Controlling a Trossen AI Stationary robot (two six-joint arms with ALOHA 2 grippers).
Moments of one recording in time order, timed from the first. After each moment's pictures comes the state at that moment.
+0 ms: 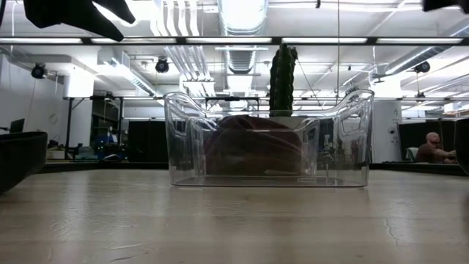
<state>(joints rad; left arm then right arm) -0.70 1.32 1.08 -0.96 -1.00 -1.39 0.39 1.29 1.40 -1.56 -0.08 0.95</state>
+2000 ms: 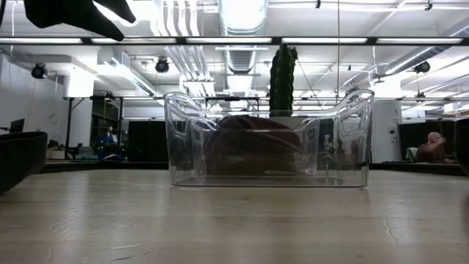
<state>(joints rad) -0.70 1.32 1.08 -0.95 -1.00 -1.39 0.87 1.21 0.77 -0.99 -0.34 2.36</state>
